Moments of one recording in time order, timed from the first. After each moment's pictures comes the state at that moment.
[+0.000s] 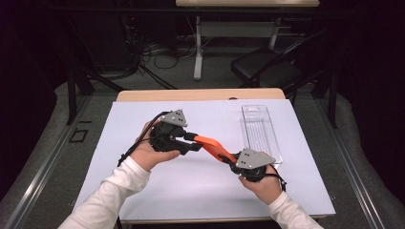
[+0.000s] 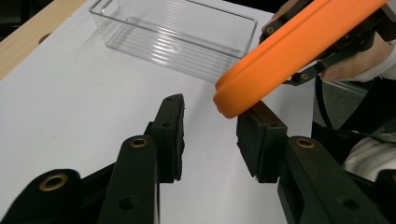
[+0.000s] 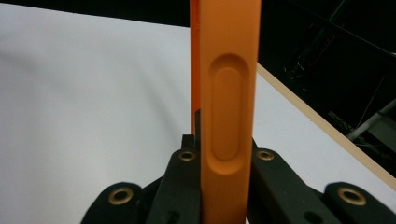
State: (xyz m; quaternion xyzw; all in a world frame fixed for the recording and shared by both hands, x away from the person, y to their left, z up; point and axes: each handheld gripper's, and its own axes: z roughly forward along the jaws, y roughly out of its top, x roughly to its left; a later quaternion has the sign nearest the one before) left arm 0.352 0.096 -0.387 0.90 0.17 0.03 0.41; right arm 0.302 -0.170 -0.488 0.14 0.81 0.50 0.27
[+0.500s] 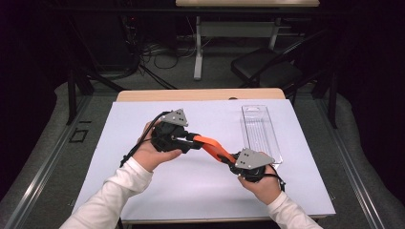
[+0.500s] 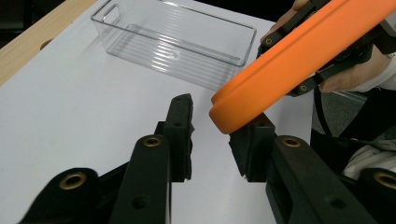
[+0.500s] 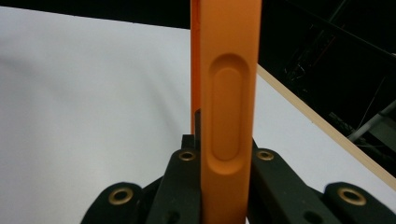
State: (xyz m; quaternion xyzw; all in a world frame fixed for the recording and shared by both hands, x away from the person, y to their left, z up) left arm 0.351 0.094 -0.386 0.89 0.17 0.04 0.42; right arm 0.302 -0.168 -0.488 0.14 0.81 0.50 0.27
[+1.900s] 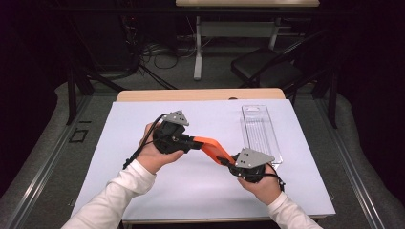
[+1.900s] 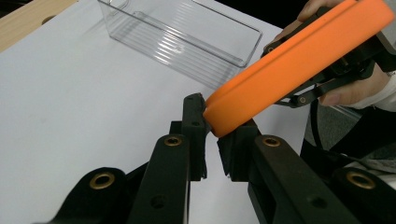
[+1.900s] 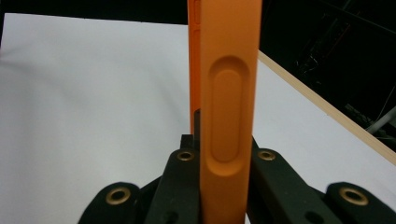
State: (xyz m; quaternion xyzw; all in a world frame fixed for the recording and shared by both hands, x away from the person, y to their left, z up) left arm 0.343 0.089 -0.387 0.88 0.24 0.02 0.42; right arm 0.302 -0.168 -0.490 0.15 0.81 0.51 0.24
